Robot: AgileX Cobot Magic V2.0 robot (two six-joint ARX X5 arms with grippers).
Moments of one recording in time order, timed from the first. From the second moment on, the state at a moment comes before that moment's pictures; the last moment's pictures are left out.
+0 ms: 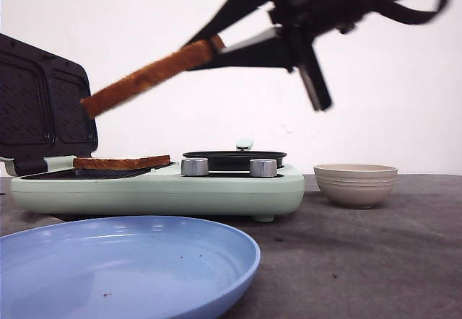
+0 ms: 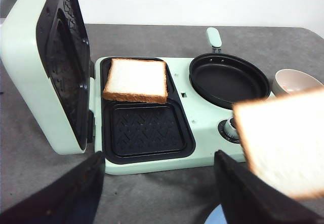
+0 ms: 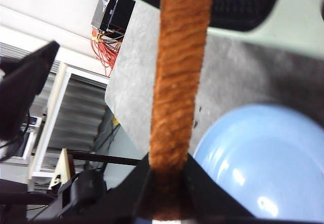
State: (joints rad) left arm -0.17 0.48 0.69 -0.54 0.16 -0.09; right arm 0.72 1.36 0.80 0.17 -0.59 0.87
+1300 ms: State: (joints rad) left arm -0.17 0.48 0.69 -0.54 0.16 -0.09; right arm 0.73 2.08 1.55 -0.02 -0.55 0.80
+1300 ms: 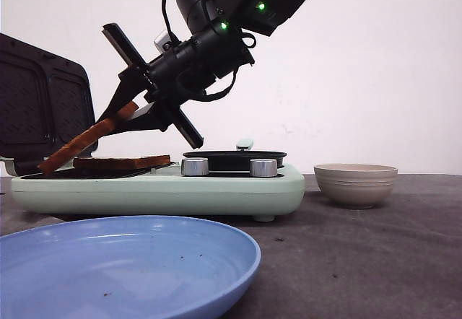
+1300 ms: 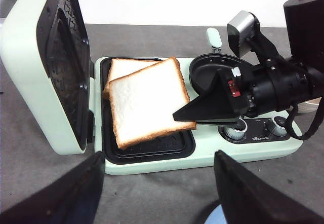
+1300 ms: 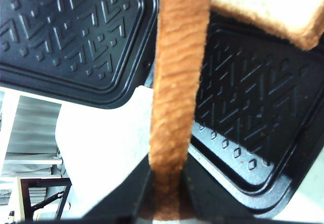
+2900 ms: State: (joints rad) left arm -0.17 0.48 0.69 -0.54 0.16 -0.10; right arm 0.75 2.08 1.62 -0.26 -0.41 0.65
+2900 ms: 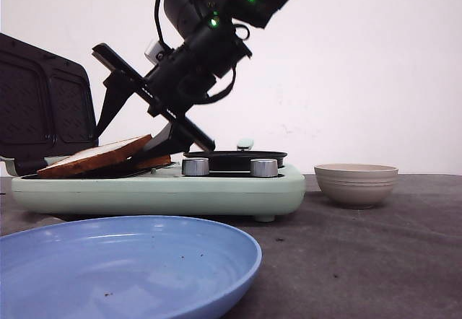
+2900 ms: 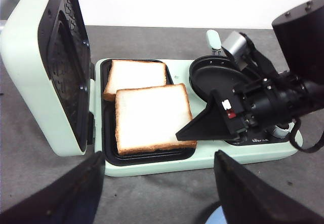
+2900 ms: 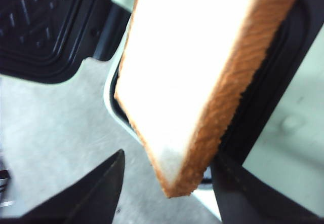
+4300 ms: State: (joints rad) left arm -0.17 0.48 0.69 -0.54 0.15 -0.09; right arm 0.67 1.82 1.81 -0.65 -0.15 0.17
